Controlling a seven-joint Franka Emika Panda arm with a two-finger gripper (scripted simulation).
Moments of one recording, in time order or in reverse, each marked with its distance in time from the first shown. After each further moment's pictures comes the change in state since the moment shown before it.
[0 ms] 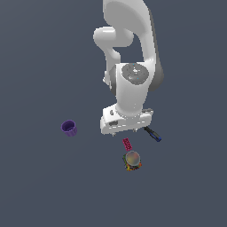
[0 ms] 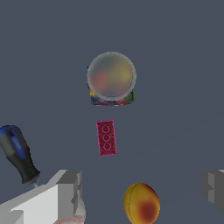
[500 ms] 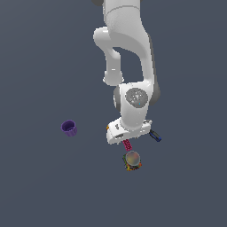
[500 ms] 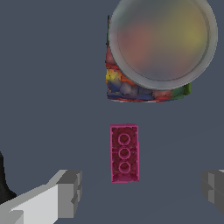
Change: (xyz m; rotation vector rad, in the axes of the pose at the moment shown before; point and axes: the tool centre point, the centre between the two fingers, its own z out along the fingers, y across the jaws) arm 0.001 -0.023 0.080 0.020 -0.014 -0.080
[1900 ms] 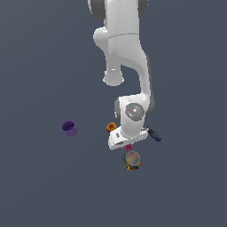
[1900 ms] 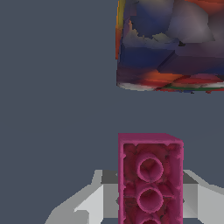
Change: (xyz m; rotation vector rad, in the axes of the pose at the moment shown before) arm -0.001 -0.006 0.069 0.005 -0.003 -0.019
